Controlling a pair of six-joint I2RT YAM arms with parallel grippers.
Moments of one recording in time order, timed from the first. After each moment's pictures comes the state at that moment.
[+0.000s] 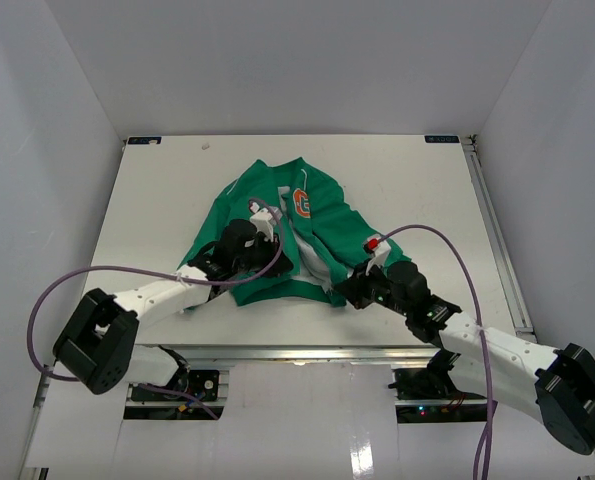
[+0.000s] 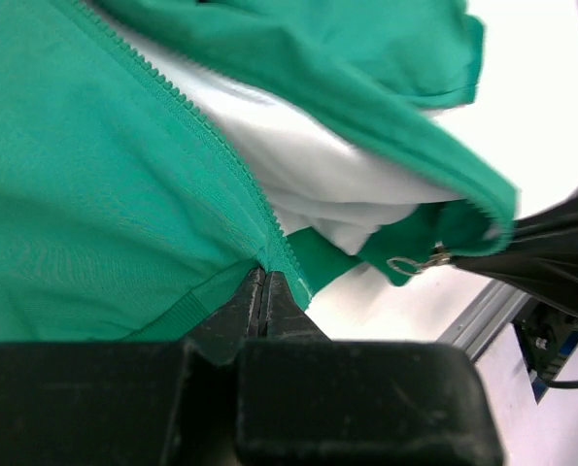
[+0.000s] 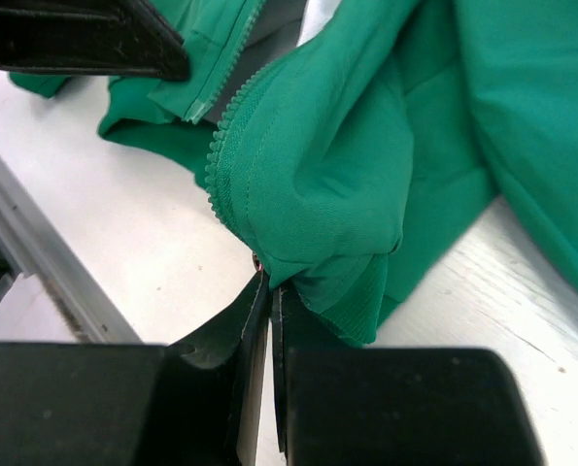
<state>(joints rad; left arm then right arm) -0.64 1.34 0.68 0.11 0.25 -0.44 0.75 0.92 0.29 0.27 -0.16 0.38</state>
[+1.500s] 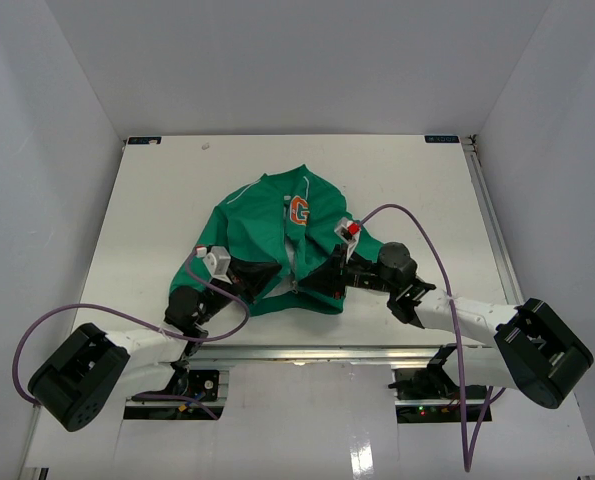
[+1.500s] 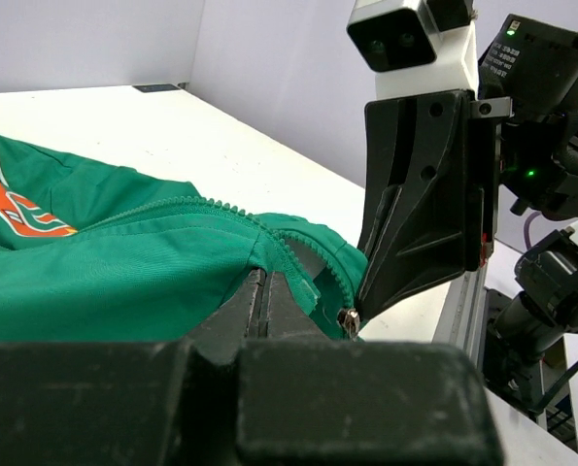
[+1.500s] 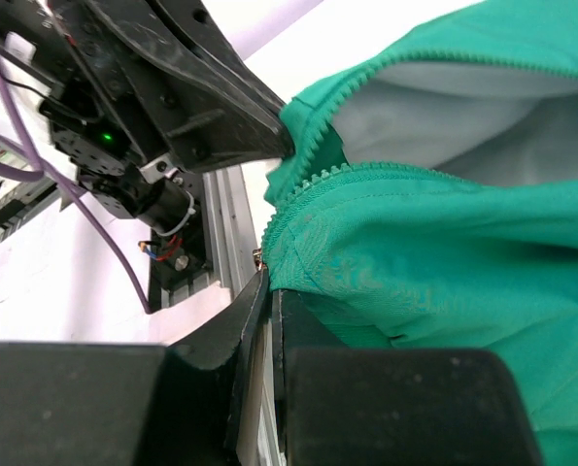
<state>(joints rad) -0.64 1.11 0.07 1.35 0.32 -0.40 0.76 1.23 0.42 0.77 -0.64 0.49</state>
